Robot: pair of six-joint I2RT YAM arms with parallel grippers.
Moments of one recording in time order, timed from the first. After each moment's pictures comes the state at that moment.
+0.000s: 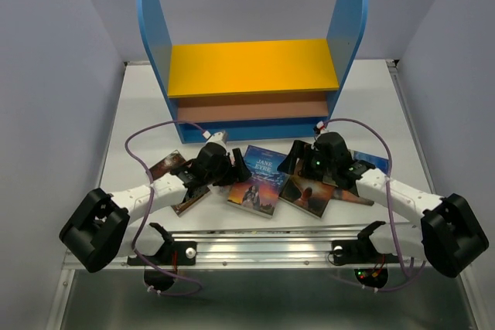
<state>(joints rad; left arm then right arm) -0.72 1.24 0.52 -0.01 0.00 -0.79 0.55 1.17 0.57 -0.10 -0.22 0.75</state>
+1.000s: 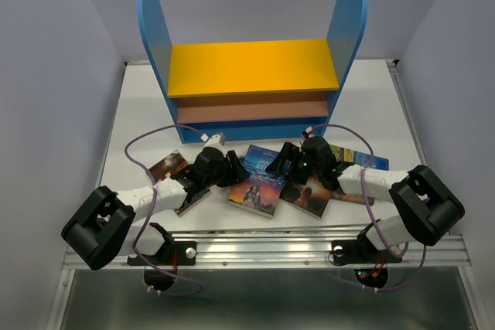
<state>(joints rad) -0.70 1.26 0.43 0.19 0.02 -0.82 0.62 1.43 0.55 0.21 -0.19 0.94</state>
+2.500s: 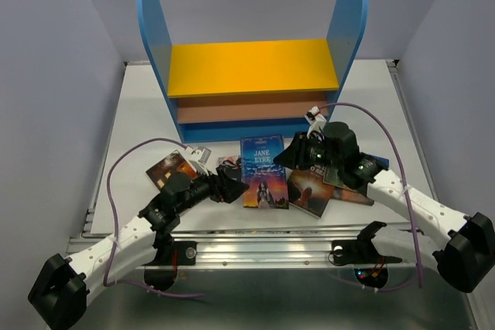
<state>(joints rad) -0.71 0.66 0.16 0.28 0.20 -0.75 0.64 1.05 0.70 -0.05 -0.35 0.68</state>
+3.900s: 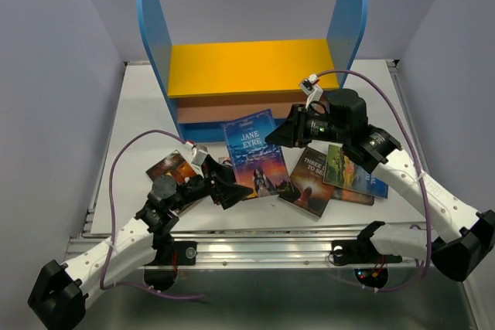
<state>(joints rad) -0.71 0.61 0.16 0.59 0.49 -0.72 0.64 1.12 1.15 -0.35 -0.50 0.68</state>
